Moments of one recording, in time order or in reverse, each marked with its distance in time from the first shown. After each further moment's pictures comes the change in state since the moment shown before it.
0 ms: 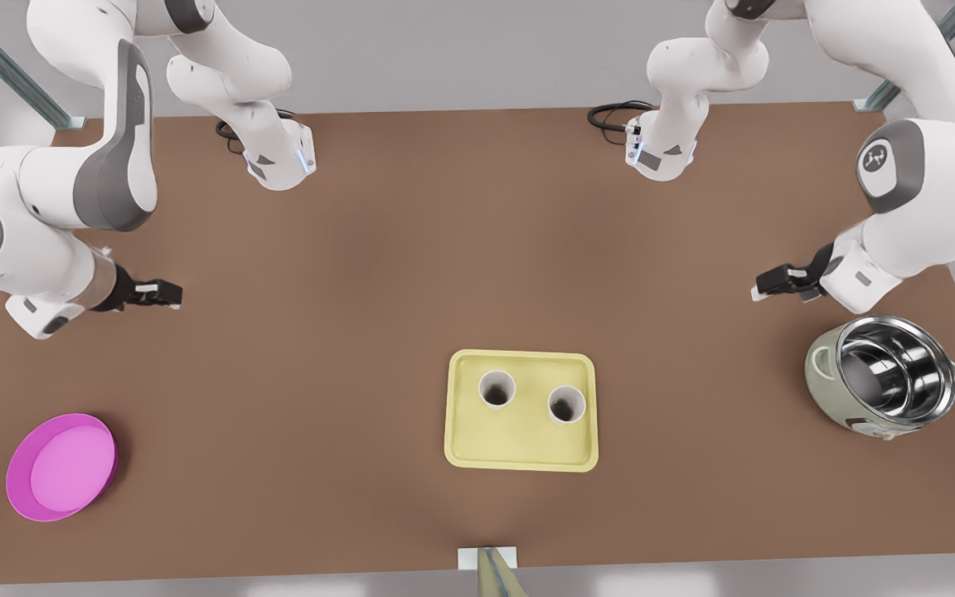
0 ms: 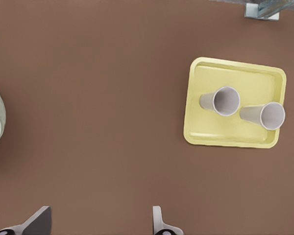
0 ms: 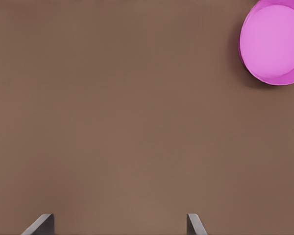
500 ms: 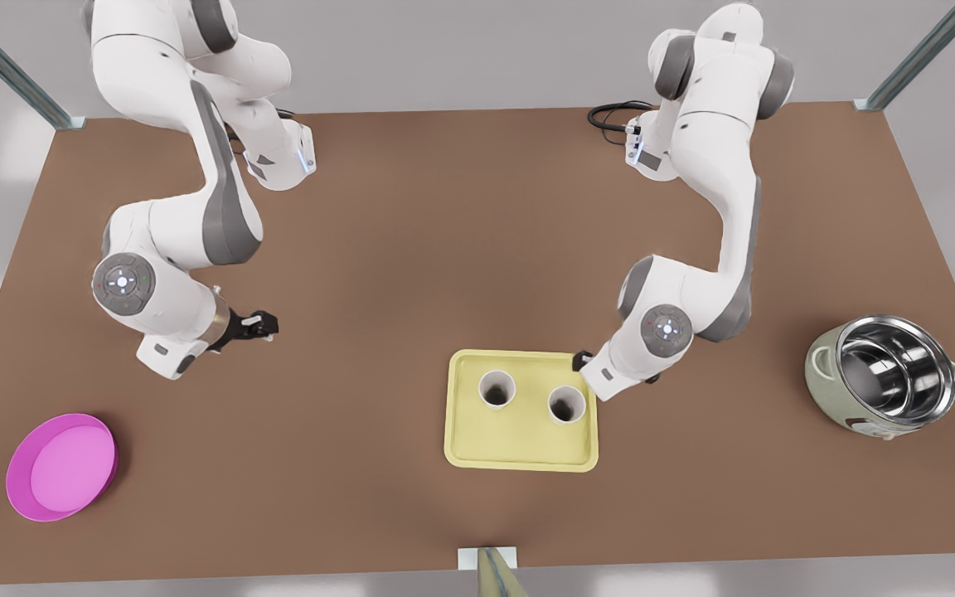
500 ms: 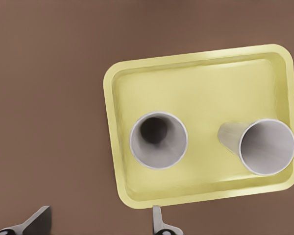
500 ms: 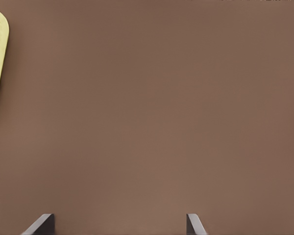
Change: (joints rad) left arm -0.388 0.519 0.021 0.222 0.103 0.310 -0.174; right arm 0.190 0.168 0.033 0.004 0.054 0.193 0.015
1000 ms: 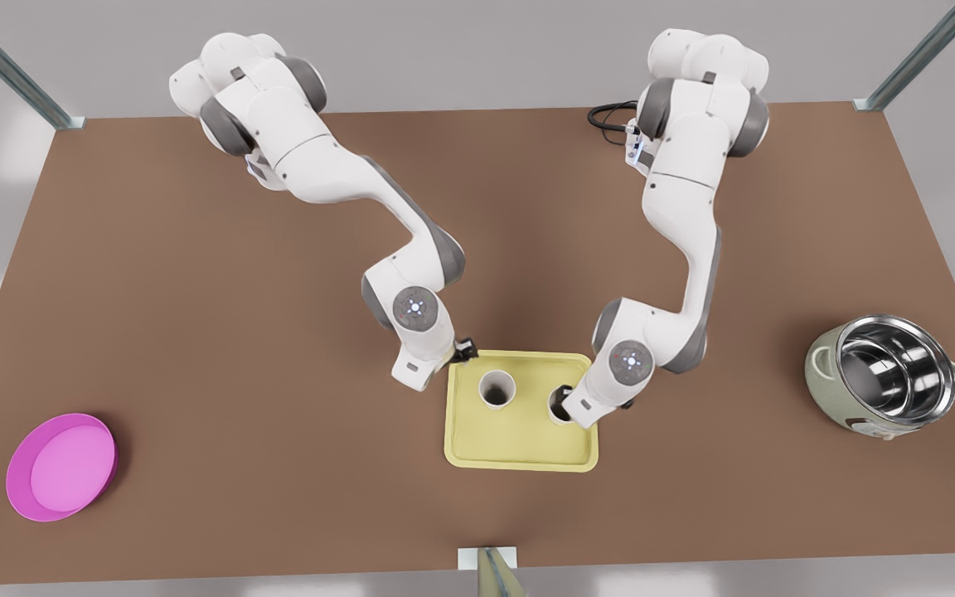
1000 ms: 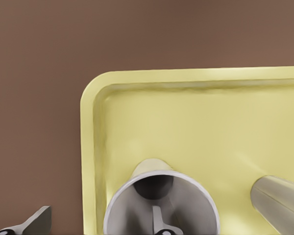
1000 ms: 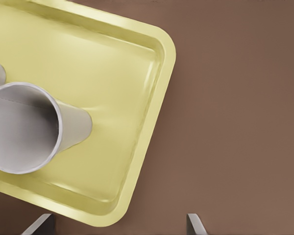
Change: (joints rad) left arm -0.013 0.181 -0.004 -0.010 0.000 0.252 -0.090; right arm 0.322 0.483 0.108 0.296 0.005 0.389 0.420
